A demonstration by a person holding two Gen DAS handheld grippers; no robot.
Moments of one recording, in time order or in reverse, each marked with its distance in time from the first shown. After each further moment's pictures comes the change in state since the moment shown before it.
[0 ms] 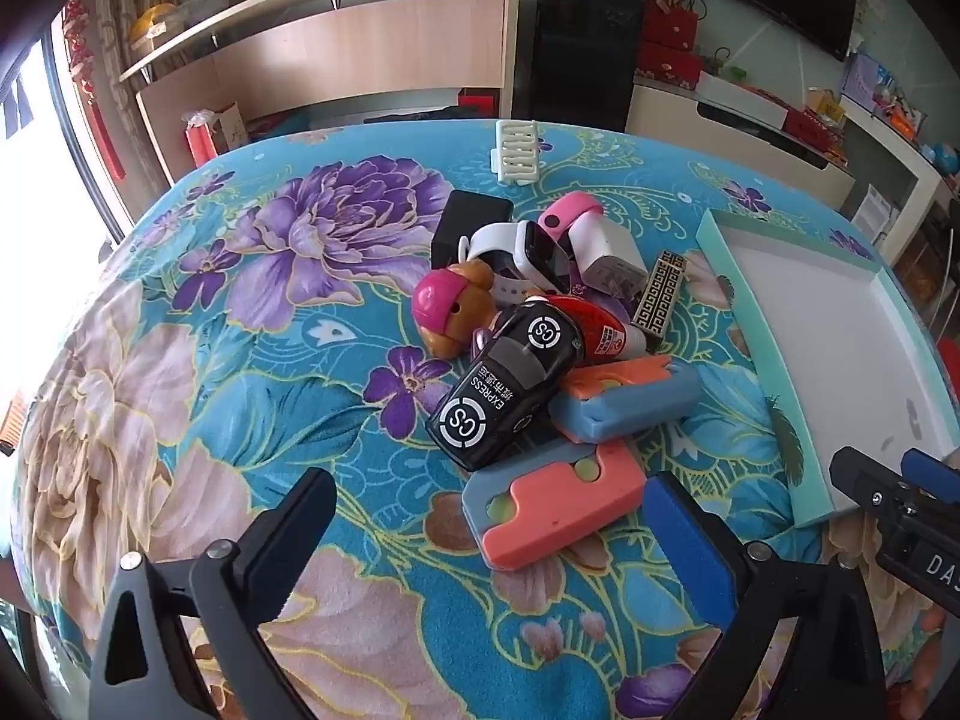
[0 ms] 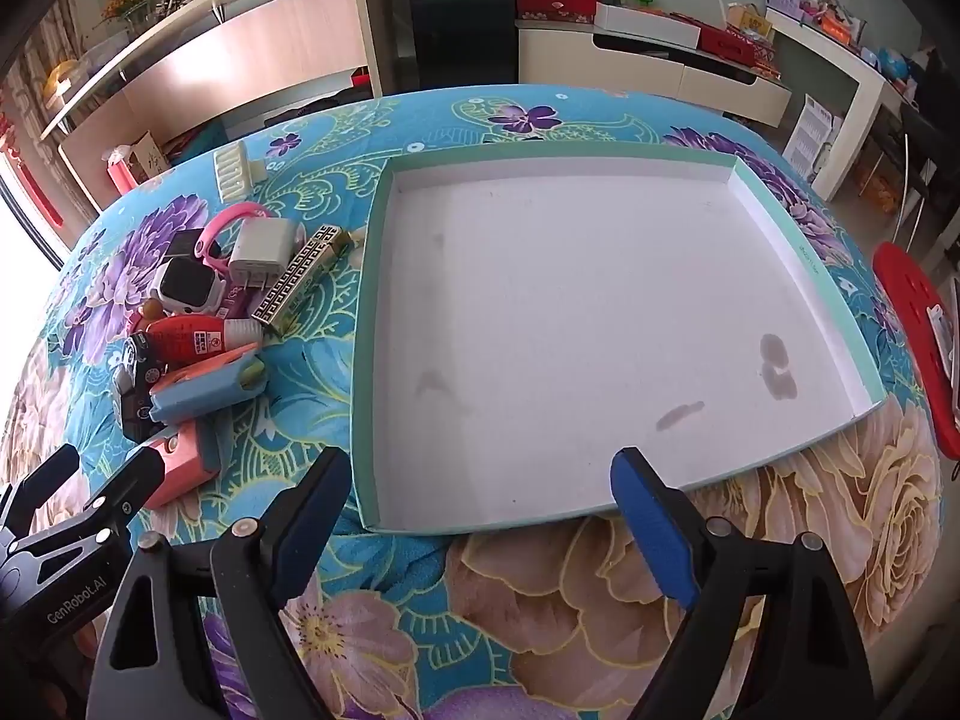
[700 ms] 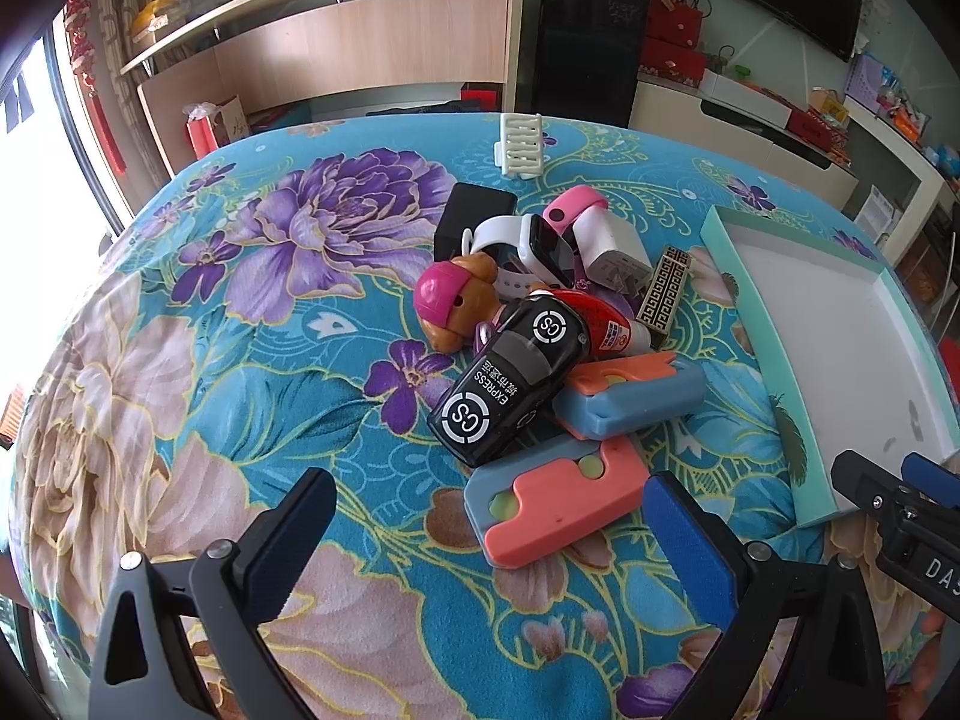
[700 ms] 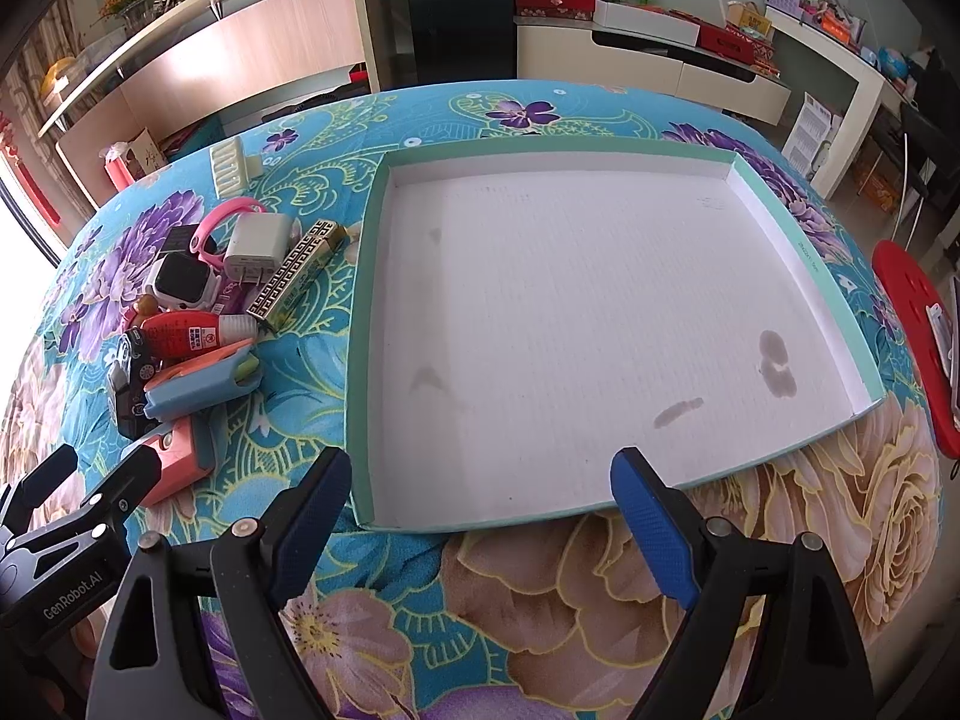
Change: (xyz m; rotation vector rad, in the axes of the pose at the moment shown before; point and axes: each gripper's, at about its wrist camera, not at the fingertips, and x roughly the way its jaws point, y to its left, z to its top) left arm 0.004 0.002 -0.001 -0.008 0.011 0.000; right arm 0.001 -0.001 -0.001 -0.001 0.009 -0.006
